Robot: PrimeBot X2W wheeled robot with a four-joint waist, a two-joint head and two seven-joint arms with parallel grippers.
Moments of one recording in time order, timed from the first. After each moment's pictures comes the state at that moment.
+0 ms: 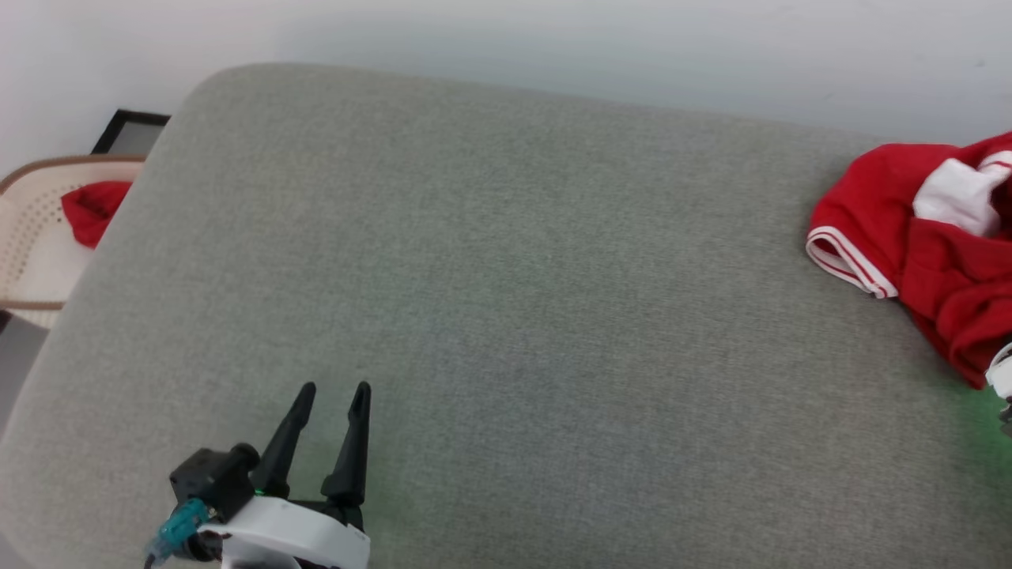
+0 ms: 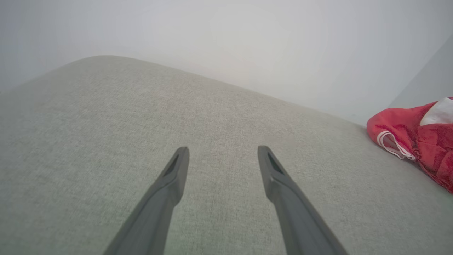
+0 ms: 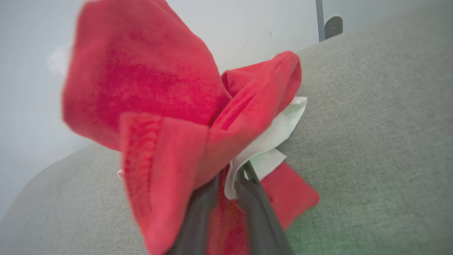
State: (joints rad) left arm -0.10 0.19 -0.15 0.23 -0.49 -0.13 -0.26; right arm -0.66 -0.56 0.47 0.92 1.25 0.13 -0.15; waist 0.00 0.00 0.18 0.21
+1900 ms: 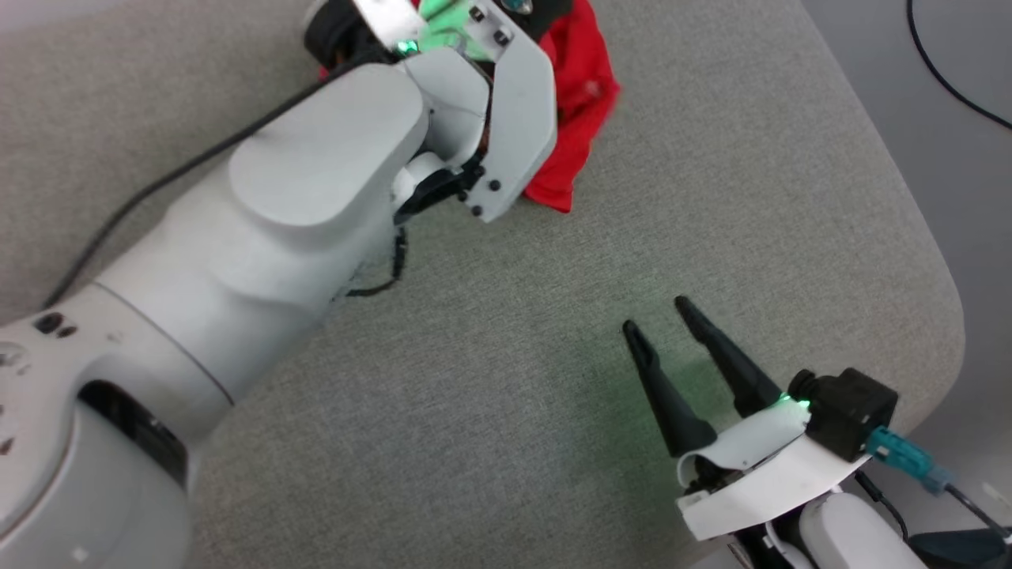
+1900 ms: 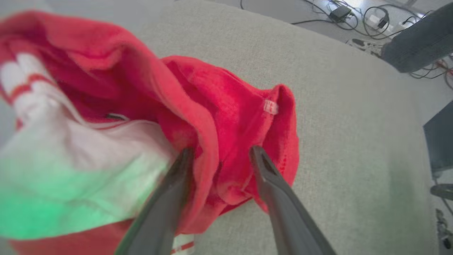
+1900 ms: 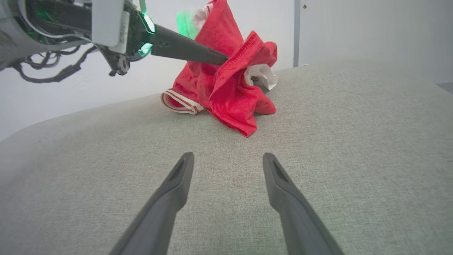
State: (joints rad) left arm -1.47 0.26 -1.28 0.75 -1.01 -0.13 0.42; right arm -0.28 -0.19 0.47 0.09 0.53 0.13 -0.26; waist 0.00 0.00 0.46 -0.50
